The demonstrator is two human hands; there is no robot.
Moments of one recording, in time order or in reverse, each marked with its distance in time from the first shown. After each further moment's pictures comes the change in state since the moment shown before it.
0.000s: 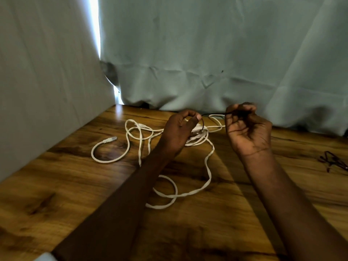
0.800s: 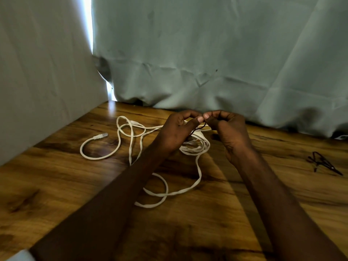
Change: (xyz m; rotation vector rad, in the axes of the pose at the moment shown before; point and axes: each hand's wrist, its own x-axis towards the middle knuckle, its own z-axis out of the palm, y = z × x) left_hand -0.001 0.003 0.012 0.020 -0.151 -0.007; right_hand -0.005 0.010 -0.008 -1.564 0.095 -0.155
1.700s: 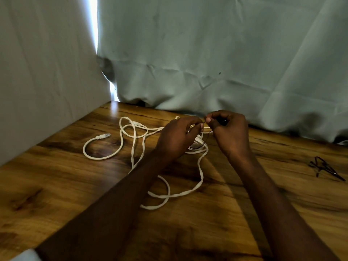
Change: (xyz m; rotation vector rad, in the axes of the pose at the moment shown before) left_hand -0.003 -0.011 -0.003 0.588 0.108 0.182; right_hand 0.008 0.009 0.001 -0.336 0.088 -0.306
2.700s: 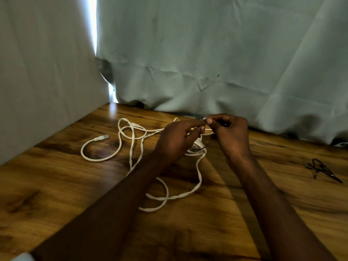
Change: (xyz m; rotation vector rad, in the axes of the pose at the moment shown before) left_hand -0.002 0.000 -0.001 -0.032 -0.022 0.048; right_hand 0.006 0.012 0.002 0.160 0.027 0.096
